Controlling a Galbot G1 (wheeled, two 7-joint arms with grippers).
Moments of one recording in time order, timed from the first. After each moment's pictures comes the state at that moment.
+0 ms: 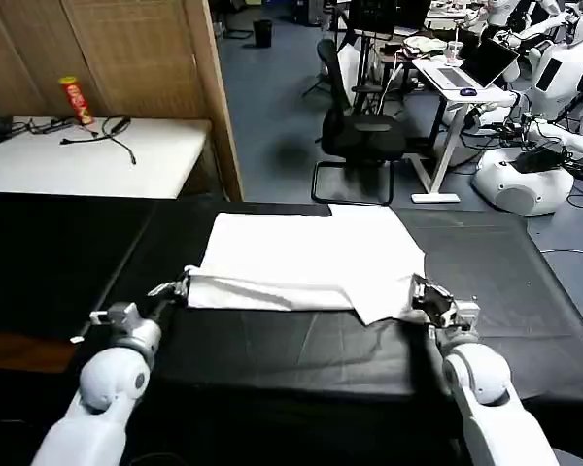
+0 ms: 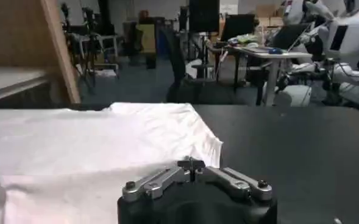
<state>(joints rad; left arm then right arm) 1.15 -1.15 -0.48 -1.77 -0.56 0.34 -0.06 -1.03 1.19 0.45 1.63 0.37 -0.32 0.06</state>
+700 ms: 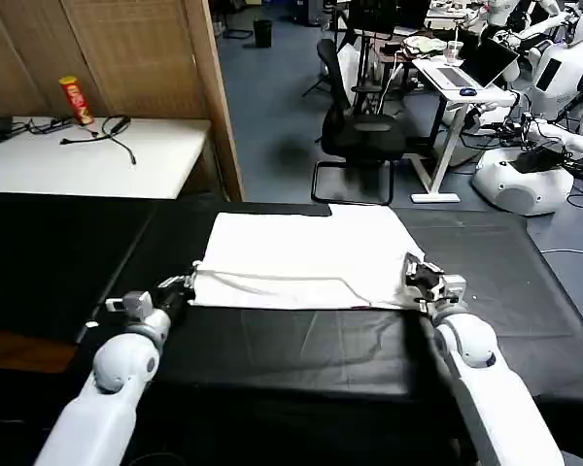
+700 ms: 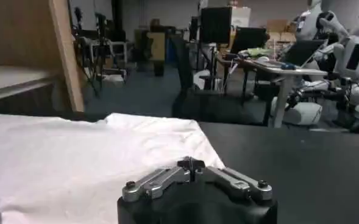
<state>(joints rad) 1.08 -1.13 -0.43 -1.70 -0.54 0.34 -0.04 -0.91 1.15 0.39 1.52 0.39 -0.31 0.02</state>
